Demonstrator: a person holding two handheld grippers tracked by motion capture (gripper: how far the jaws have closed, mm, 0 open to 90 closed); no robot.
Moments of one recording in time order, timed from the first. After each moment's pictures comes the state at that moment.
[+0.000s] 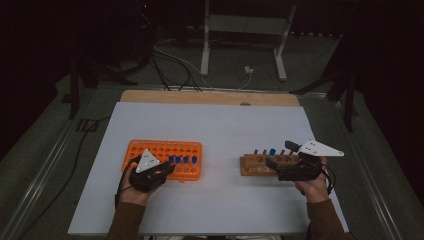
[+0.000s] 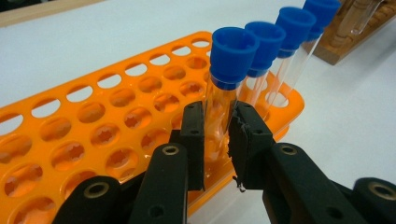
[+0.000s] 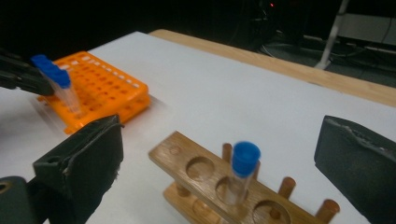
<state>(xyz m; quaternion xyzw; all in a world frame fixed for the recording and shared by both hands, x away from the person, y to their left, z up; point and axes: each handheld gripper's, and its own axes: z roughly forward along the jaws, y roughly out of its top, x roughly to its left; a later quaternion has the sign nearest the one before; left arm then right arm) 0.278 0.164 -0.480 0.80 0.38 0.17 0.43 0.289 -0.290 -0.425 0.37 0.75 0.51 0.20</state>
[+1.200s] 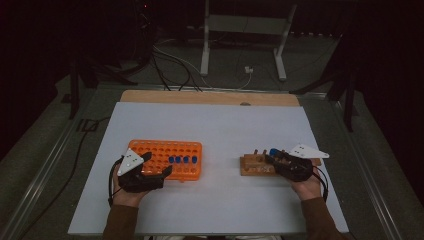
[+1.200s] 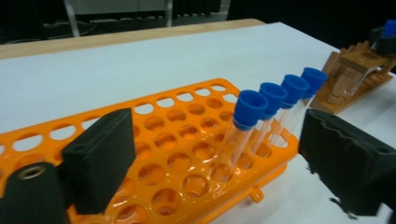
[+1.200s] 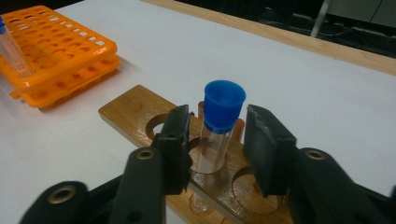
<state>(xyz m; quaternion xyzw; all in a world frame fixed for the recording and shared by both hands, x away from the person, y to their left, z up) 0.265 0.186 -0.466 0.73 0.42 0.20 0.50 0.304 -0.288 -0.465 0.38 0.77 0.46 0.21</state>
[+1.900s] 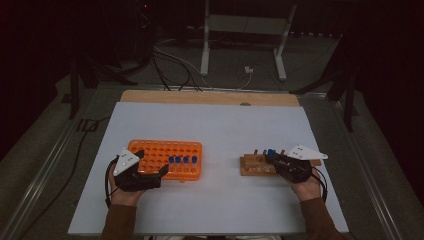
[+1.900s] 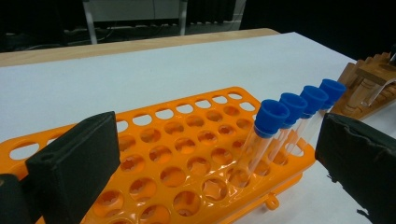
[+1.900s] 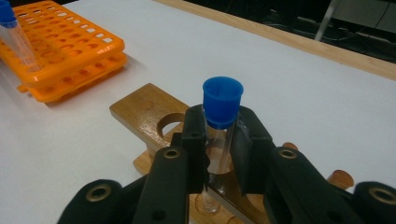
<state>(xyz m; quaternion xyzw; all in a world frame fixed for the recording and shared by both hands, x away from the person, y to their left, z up) 0.266 0.192 -0.464 0.71 0.44 0.22 0.50 0.301 -0.284 -0.464 0.37 0.78 0.46 0.22</state>
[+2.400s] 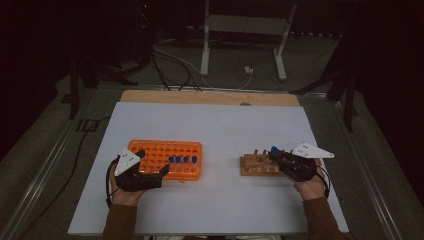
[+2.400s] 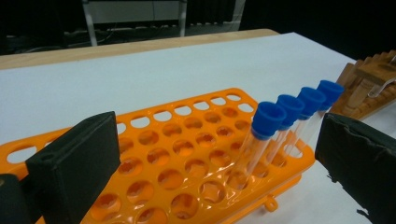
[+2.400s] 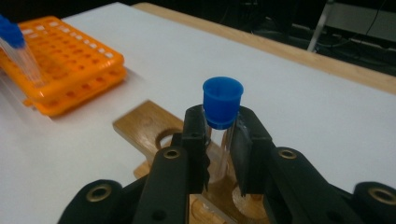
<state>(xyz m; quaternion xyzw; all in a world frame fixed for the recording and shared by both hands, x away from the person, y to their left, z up) 0.265 0.189 -0.462 0.71 0.43 0.22 0.51 0.298 -0.290 -0.449 0.37 0.77 0.47 0.22</state>
